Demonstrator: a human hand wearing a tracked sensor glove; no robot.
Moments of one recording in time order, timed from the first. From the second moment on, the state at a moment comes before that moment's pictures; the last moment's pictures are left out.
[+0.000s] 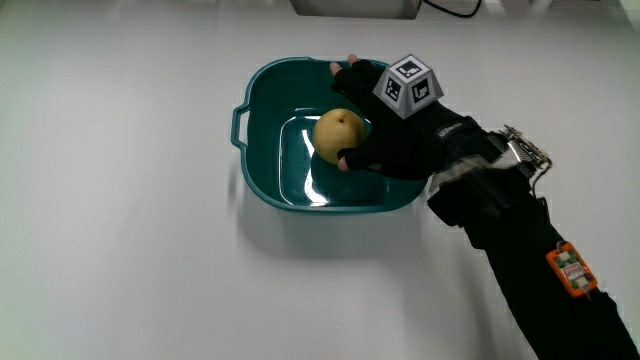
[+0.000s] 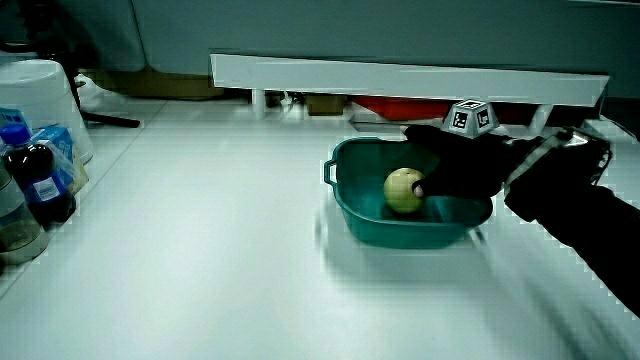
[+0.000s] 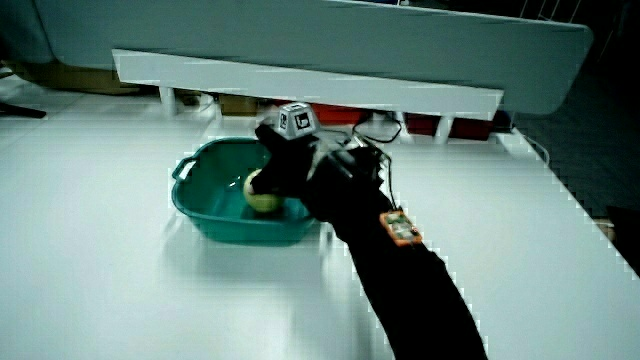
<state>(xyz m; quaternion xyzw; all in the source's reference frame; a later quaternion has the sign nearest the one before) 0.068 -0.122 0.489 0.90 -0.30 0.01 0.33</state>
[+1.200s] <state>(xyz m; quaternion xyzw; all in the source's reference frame) 0.049 -0.115 0.525 0.91 -0.27 0.00 0.31</state>
